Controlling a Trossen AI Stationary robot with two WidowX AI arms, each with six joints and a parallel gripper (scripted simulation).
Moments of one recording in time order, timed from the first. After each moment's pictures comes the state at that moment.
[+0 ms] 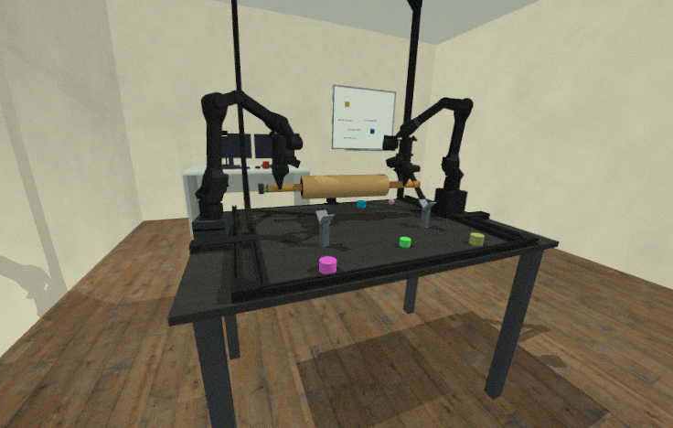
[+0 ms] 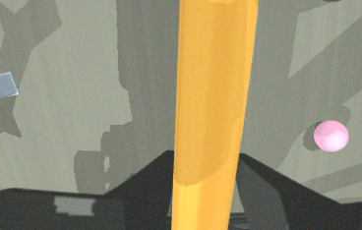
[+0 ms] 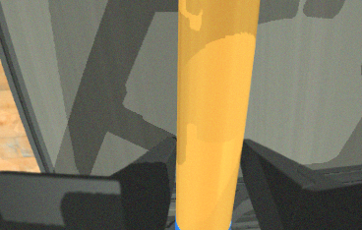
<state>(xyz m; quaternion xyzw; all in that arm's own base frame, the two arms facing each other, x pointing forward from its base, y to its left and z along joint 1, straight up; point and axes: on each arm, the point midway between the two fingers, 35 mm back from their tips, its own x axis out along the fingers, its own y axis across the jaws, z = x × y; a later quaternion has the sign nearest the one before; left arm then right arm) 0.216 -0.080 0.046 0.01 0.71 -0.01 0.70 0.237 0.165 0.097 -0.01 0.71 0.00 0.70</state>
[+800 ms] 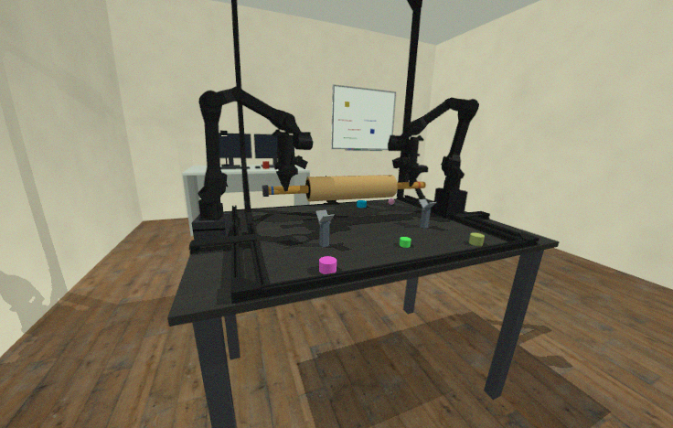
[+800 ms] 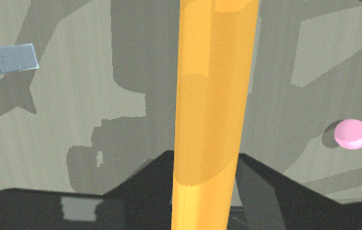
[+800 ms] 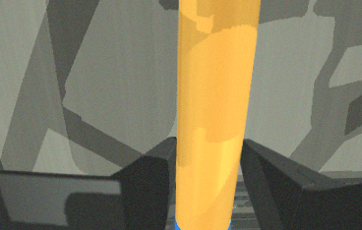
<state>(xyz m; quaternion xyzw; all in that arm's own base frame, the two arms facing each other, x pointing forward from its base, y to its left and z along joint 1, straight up) 0.200 -0.052 0.048 -0.02 0.71 0.02 0.70 0.256 0.094 0.103 -0.03 0.72 0.03 0.70</state>
